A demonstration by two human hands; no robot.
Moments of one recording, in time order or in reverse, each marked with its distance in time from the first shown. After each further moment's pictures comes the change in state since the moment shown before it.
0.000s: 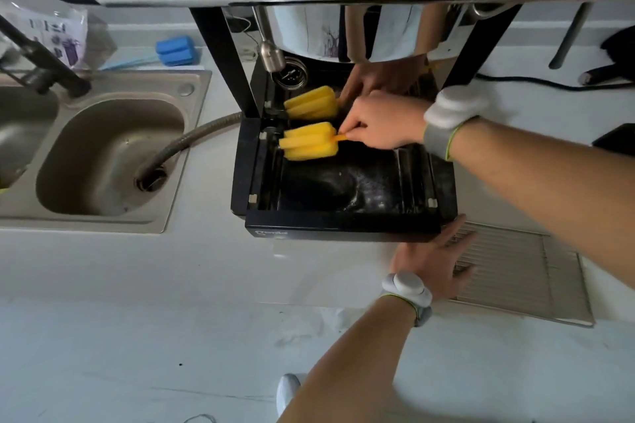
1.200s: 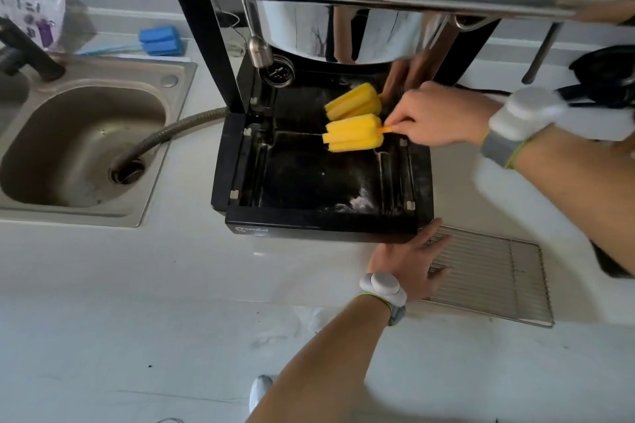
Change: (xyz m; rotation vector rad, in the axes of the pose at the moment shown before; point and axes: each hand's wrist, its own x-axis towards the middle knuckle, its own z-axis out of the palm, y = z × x) left_hand -0.001 -0.002 0.001 -0.020 0.009 0.009; right_hand -0.060 0.025 -0.029 -0.244 -0.031 0.175
